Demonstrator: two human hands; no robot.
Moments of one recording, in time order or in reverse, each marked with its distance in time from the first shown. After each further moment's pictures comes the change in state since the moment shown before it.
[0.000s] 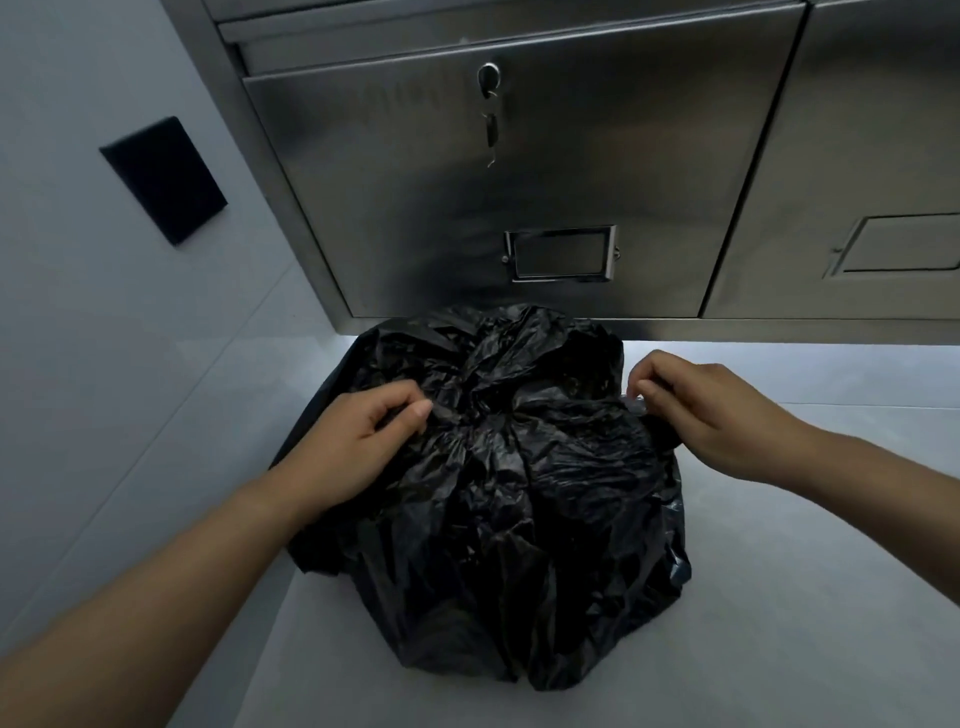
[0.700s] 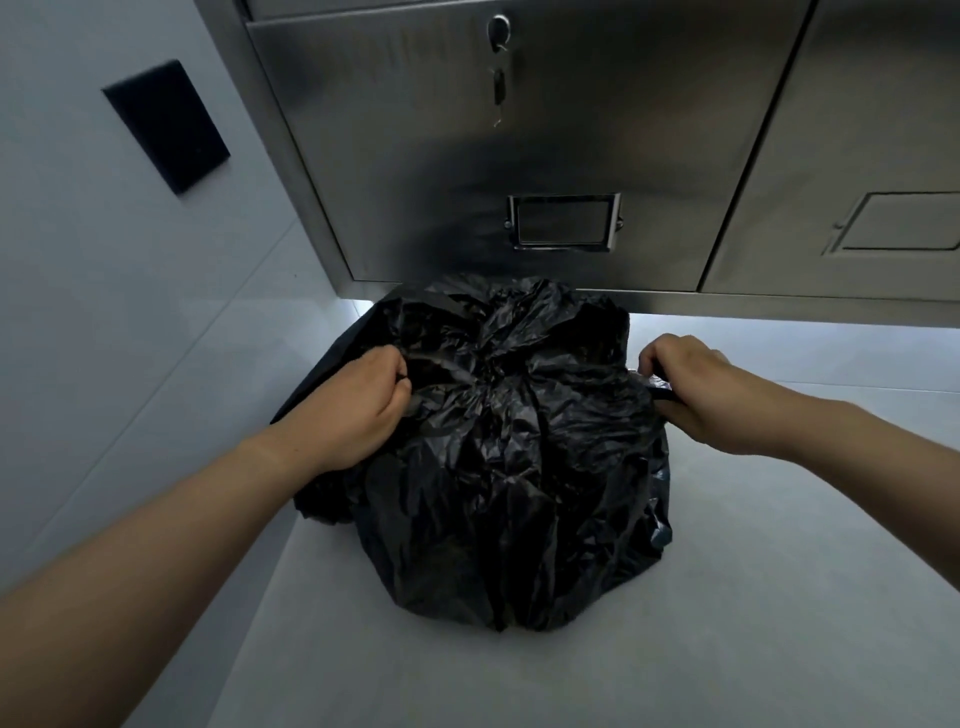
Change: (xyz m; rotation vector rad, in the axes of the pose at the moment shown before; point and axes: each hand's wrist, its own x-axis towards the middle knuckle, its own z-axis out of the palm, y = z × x) left_hand -0.004 -0.005 0.006 0.327 -0.085 -0.112; right_hand -0.011 0.020 -0.001 -0.302 -0.187 0.144
